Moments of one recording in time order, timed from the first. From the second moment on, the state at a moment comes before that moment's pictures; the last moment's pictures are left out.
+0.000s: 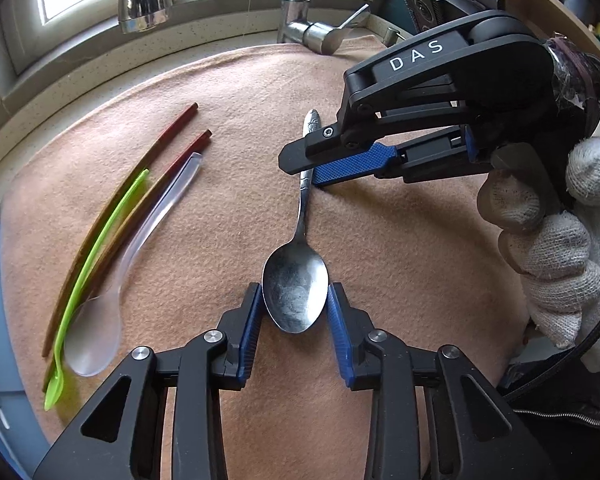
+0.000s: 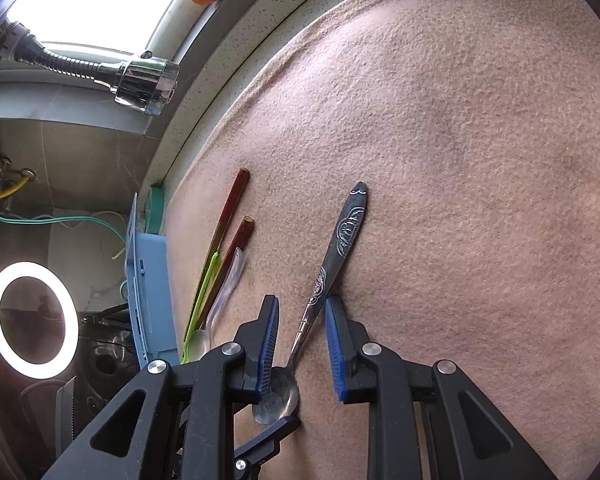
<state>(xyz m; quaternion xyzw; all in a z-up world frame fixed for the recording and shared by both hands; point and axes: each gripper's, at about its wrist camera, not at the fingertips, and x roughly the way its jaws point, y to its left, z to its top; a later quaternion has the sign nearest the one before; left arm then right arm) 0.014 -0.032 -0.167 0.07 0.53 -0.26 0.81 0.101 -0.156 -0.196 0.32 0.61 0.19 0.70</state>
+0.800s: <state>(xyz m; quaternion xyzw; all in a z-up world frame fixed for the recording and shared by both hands) -0.023 0.023 -0.113 0.02 0.49 -0.22 0.85 0.106 -0.110 -0.144 0.30 0.58 0.25 0.71</state>
